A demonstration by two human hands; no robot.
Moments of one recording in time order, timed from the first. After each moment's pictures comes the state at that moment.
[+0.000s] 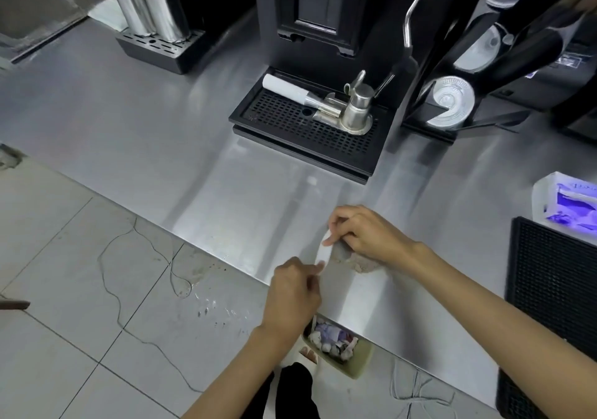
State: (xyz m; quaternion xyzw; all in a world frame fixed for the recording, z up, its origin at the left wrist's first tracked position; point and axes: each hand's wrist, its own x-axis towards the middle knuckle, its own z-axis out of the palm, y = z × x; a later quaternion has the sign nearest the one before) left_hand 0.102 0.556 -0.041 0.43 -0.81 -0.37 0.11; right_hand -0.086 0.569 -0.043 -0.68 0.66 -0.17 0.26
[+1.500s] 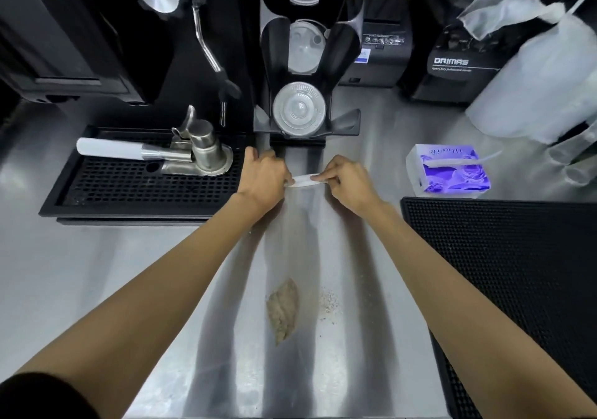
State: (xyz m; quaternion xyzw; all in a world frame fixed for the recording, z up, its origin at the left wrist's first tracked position) left_hand -0.165 0.451 -0.032 0.11 -0.99 -0.03 -0.01; right_hand -0.257 0.598 -0.055 -0.37 0.89 -0.25 0.08
